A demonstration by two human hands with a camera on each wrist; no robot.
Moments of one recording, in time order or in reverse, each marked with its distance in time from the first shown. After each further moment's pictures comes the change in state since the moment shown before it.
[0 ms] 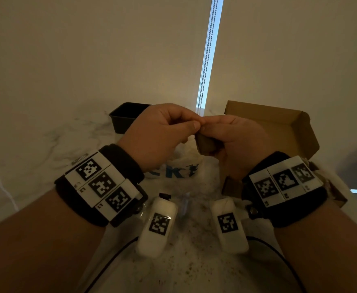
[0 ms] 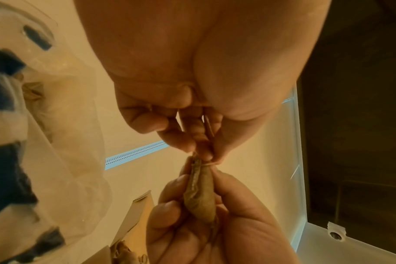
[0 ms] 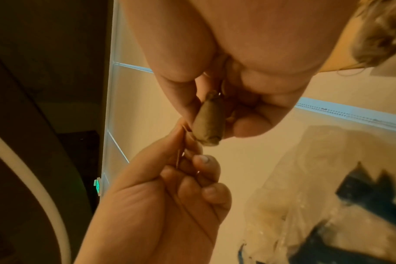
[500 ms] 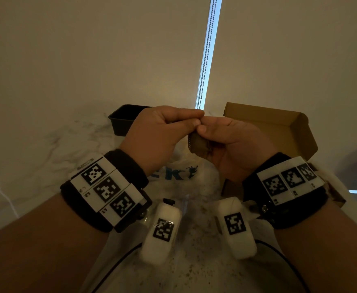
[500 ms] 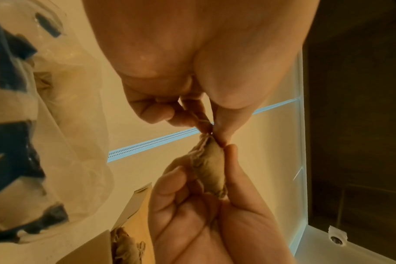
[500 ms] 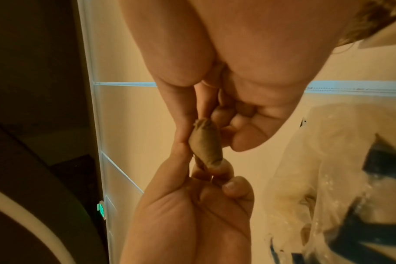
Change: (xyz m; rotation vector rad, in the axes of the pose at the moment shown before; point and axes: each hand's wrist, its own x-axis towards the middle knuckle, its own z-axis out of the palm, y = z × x) left_hand -0.001 0.001 0.005 -0.162 0.085 0.014; right_hand -0.003 0.000 0.001 0.186 -0.114 0.107
